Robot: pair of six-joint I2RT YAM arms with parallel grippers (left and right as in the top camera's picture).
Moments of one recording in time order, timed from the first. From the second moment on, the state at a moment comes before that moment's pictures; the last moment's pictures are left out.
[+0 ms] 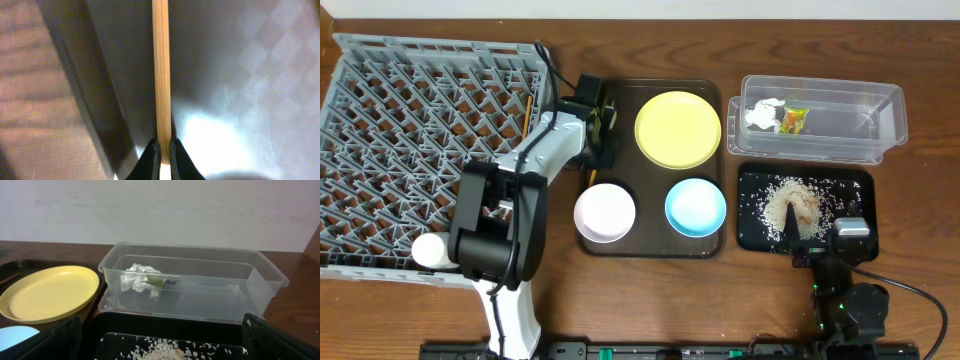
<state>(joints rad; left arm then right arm) -0.26 2.03 1.38 -0.75 0.02 -0.03 0.06 0.01 0.01 -0.07 0.04 -0.01</state>
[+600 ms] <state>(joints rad) -0.15 1.57 1.37 -0.93 -0.32 0.01 0.06 0.01 0.01 -0.07 0.04 -0.01</state>
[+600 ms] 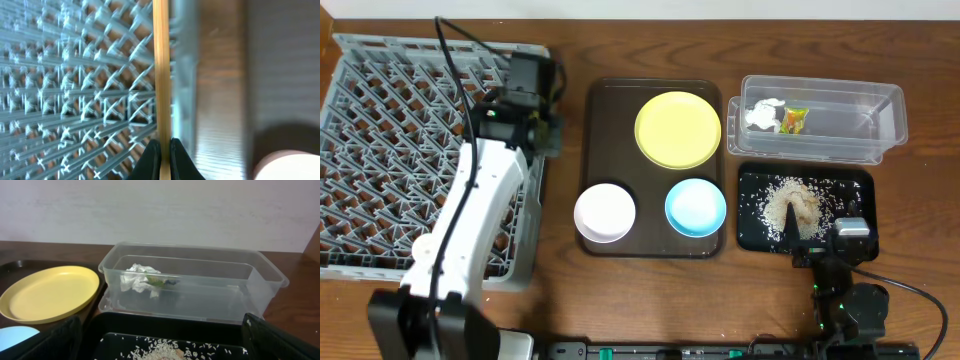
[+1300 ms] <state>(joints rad) -0.05 1.66 1.33 -0.96 -0.21 0.07 0.06 0.01 0.01 -0.07 0.04 -0.01</state>
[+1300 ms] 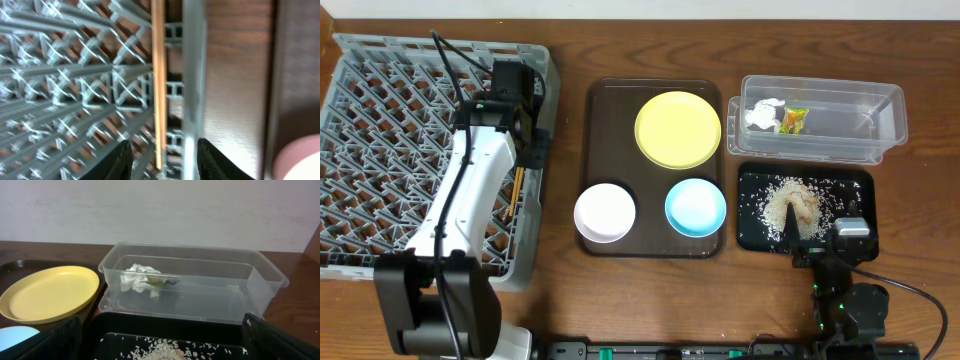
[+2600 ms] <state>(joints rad) -0.64 1.92 1.35 -0.87 0.17 -0.40 0.06 0.01 0.01 -0.07 0.04 -0.01</state>
